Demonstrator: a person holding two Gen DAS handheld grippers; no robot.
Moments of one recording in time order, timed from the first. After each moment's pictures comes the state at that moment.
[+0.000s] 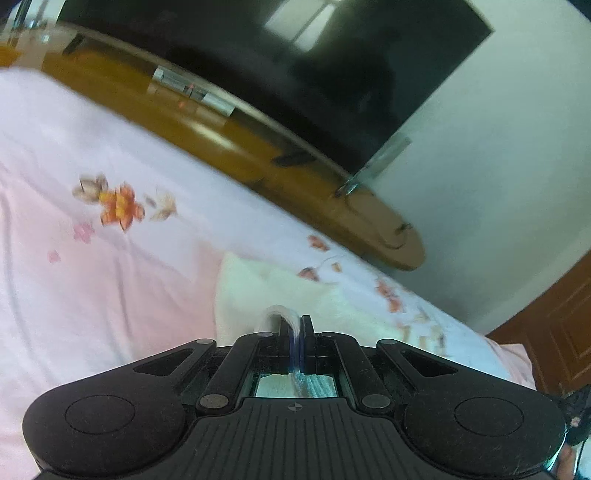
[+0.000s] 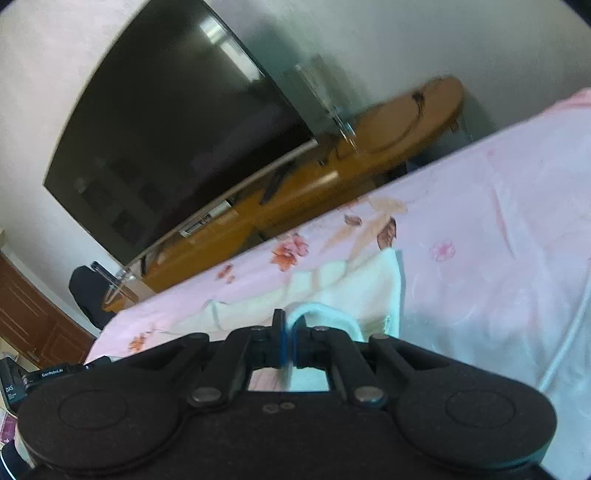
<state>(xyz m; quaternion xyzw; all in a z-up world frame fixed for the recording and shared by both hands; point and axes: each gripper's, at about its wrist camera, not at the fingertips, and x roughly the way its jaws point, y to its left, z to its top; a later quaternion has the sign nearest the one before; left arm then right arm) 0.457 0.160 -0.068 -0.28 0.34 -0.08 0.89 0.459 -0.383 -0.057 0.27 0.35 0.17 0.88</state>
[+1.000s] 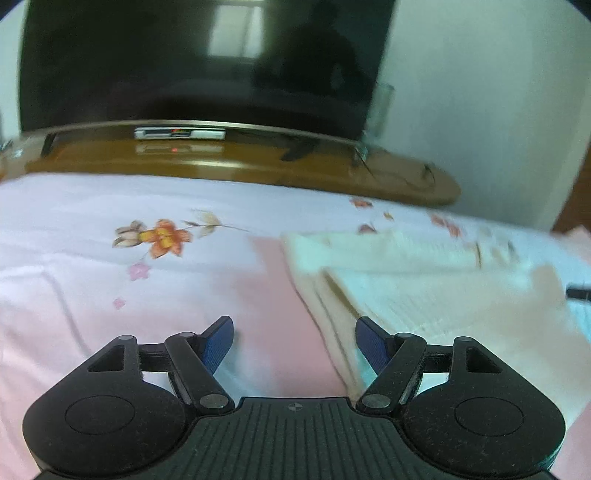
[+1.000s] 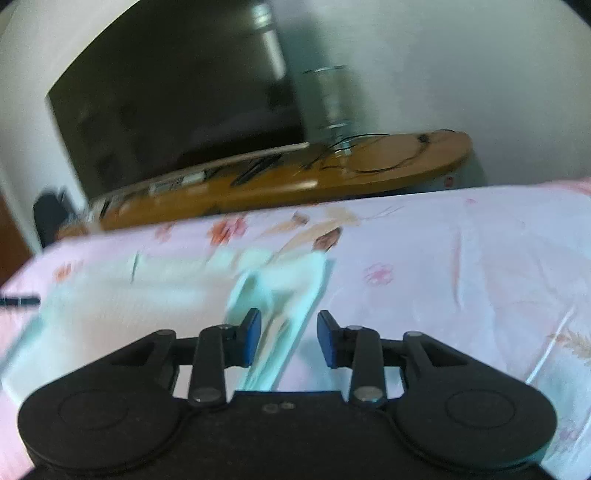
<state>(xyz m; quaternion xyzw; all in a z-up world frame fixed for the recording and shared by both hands) 0.438 0.159 -0.082 -0.04 0.33 -0.08 0.94 0.440 -0.391 -0.087 0.05 0.30 0.18 0.93</state>
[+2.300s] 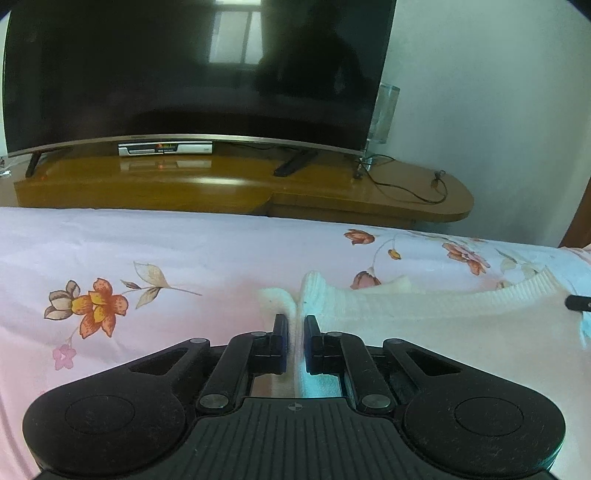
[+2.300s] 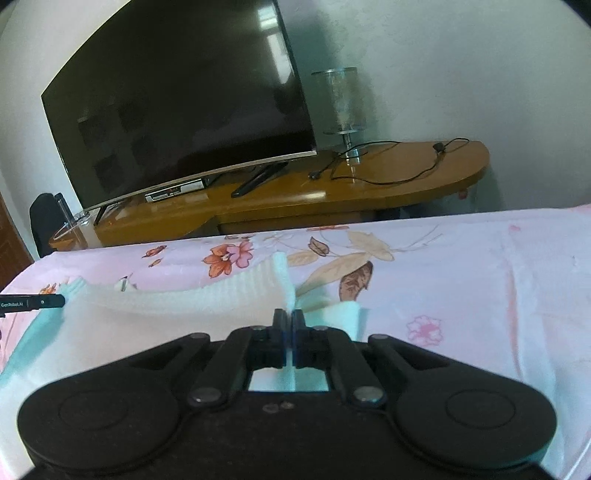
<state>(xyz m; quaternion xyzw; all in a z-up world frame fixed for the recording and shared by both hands) 0.515 0.118 -0.084 -0.04 0.31 -0.06 0.95 0.502 -0.369 -0.091 0.08 0.30 0.17 0.94</state>
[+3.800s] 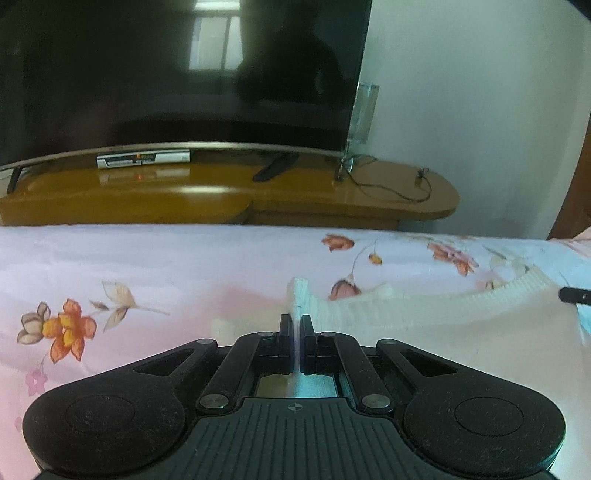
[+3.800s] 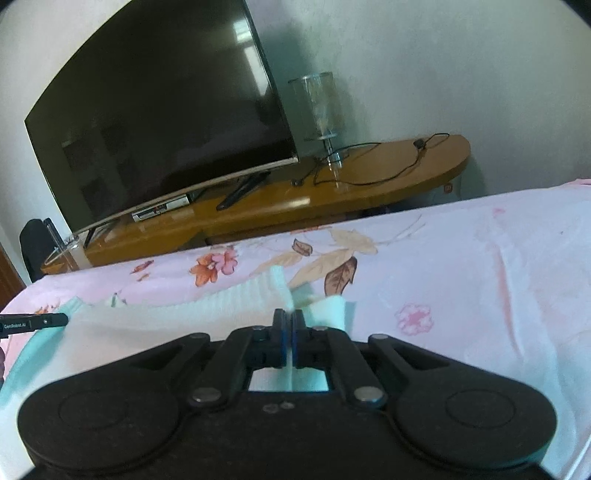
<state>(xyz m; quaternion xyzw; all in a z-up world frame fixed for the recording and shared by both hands) 0.527 0.103 -0.083 -0.02 0.30 -0.09 0.95 0.497 -0.373 -0.098 0.11 0.28 0.14 0.94</state>
